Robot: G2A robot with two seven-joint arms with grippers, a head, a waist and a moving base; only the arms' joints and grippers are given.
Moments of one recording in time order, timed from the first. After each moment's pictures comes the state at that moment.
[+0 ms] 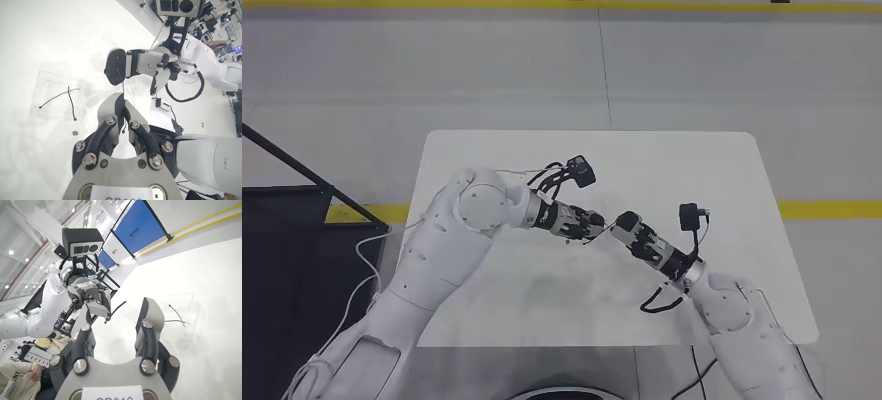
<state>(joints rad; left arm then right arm) 0.67 -1.30 -0.99 -1.31 0.28 -0.57 -1.18 -1.22 -1.17 1.26 -1.48 -0.28 -0.71 0.38</state>
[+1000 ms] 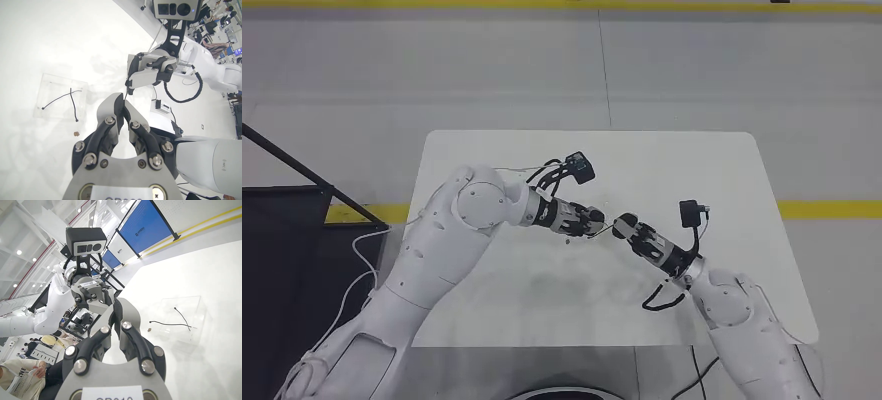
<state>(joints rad) 0.65 -1.27 -0.96 -1.32 0.26 -0.55 -1.15 -1.19 -1.17 1.25 -1.45 -0.24 -0.75 0.39</state>
